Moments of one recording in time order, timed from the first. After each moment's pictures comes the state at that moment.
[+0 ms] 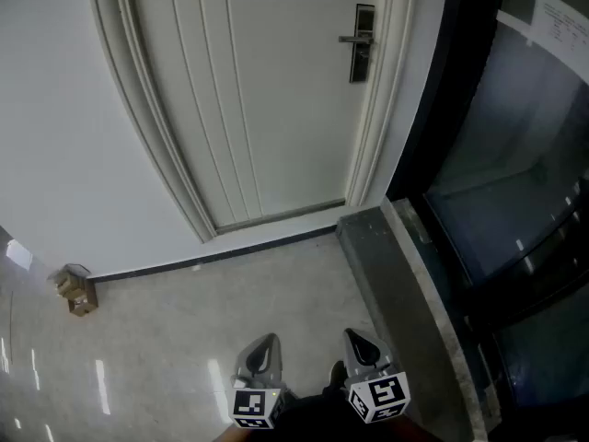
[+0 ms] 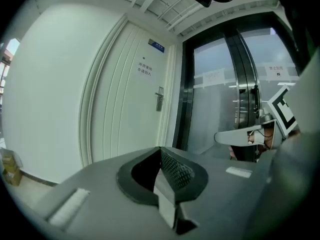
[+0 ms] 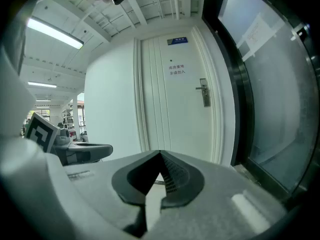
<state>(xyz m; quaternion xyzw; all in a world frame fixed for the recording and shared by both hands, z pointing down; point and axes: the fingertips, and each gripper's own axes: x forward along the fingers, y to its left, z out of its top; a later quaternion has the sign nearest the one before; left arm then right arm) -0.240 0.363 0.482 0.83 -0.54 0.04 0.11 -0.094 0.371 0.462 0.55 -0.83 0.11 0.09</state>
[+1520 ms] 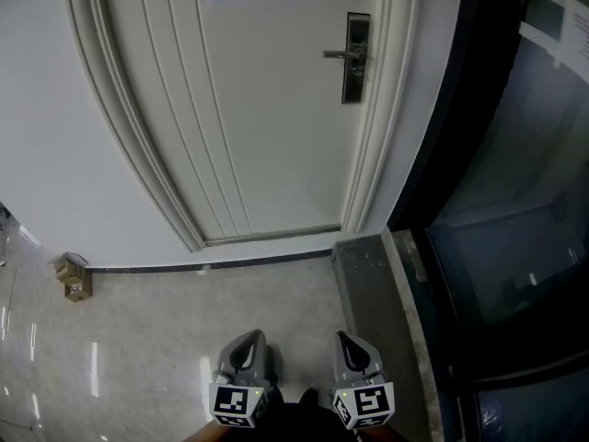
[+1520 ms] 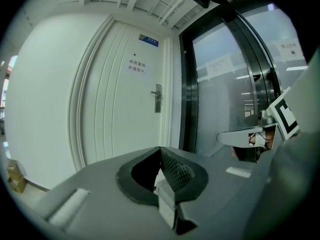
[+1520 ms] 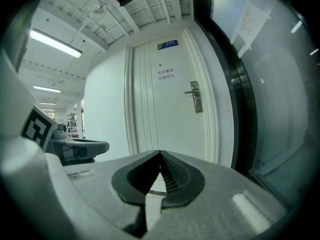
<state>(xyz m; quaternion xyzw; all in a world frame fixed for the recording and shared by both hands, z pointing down) -0.117 0.252 0.459 0.80 -0.59 0.05 0.08 0.040 0.250 0.452 0.53 -0.84 0.09 0.06</state>
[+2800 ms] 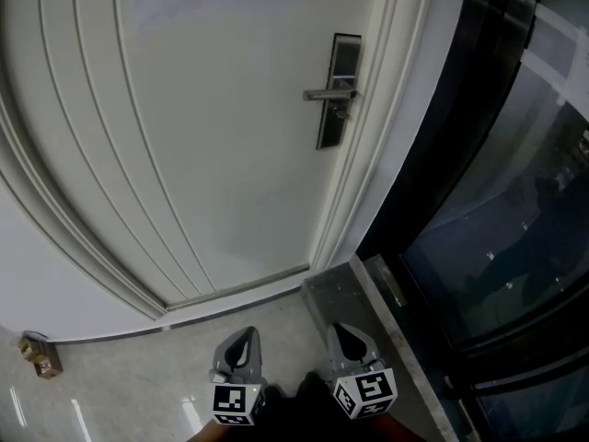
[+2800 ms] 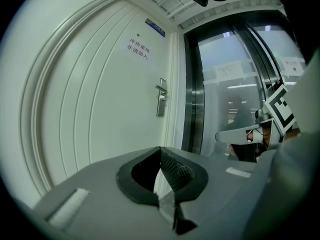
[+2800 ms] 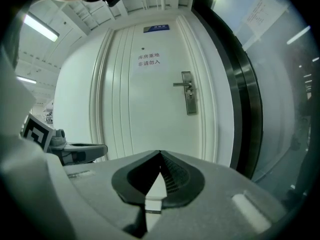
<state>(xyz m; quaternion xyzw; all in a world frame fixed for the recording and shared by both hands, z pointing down) -0.152 -0.030 0.454 0.86 -0.50 0.02 0.08 0.004 -0.005 0.434 0.61 -0.78 0.10 0.07</state>
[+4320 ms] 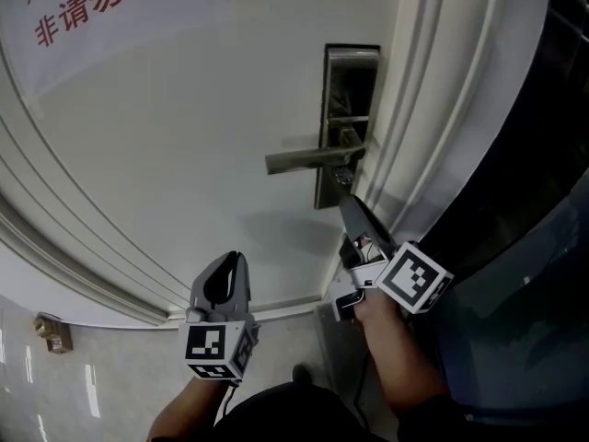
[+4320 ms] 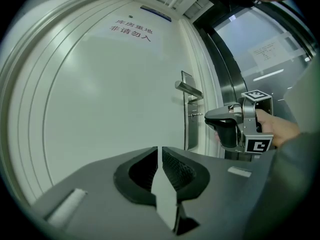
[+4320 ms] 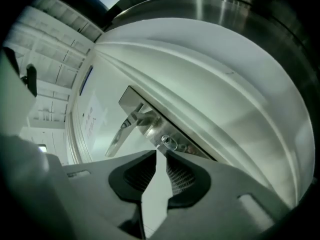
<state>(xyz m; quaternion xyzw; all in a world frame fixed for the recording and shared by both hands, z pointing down) -0.066 -0.330 0.319 0.79 -0.61 0.00 0.03 0.119 -0.398 0.253 0.43 -0.81 0.31 -0.25</state>
